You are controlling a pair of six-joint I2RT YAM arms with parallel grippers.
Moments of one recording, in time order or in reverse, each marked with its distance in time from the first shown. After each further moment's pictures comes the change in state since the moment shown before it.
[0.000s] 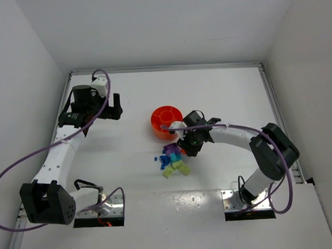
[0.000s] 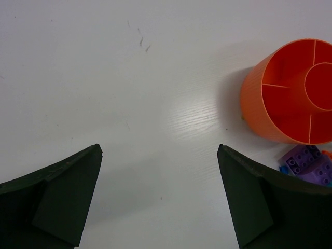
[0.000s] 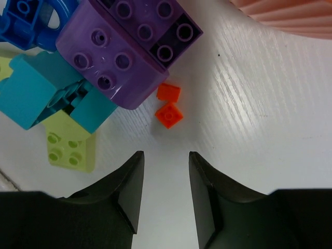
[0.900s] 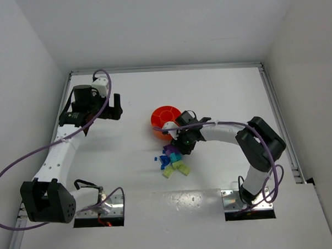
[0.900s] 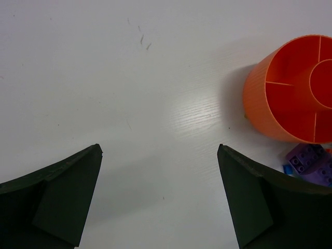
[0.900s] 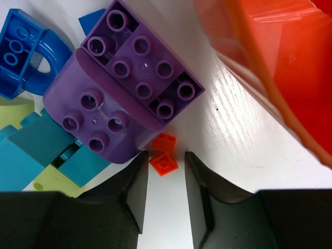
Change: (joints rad) left arm 0.000 0.015 0.001 0.000 0.000 0.014; right arm 0.037 0.150 0.070 0.085 0.012 -0.021
